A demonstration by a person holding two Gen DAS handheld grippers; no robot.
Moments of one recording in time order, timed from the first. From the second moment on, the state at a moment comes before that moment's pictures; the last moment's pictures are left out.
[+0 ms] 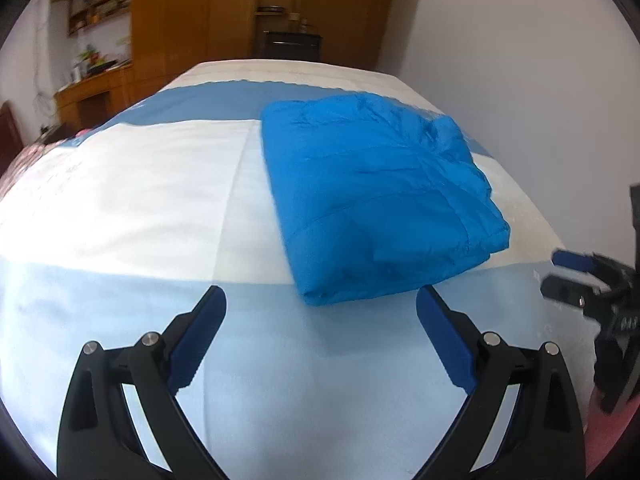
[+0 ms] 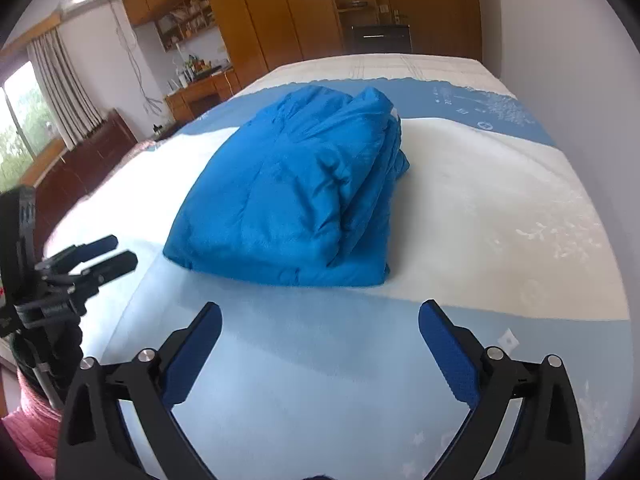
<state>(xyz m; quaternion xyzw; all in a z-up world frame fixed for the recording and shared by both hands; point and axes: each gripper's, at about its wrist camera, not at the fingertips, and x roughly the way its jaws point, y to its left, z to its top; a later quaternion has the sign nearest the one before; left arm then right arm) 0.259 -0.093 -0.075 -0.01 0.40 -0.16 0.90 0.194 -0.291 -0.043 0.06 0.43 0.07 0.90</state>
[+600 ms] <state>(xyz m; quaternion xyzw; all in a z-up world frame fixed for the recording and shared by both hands) 0.202 -0.068 -0.052 0.00 0.38 -0.10 0.92 0.154 -0.278 -0.023 0.06 0.42 0.08 0.90</state>
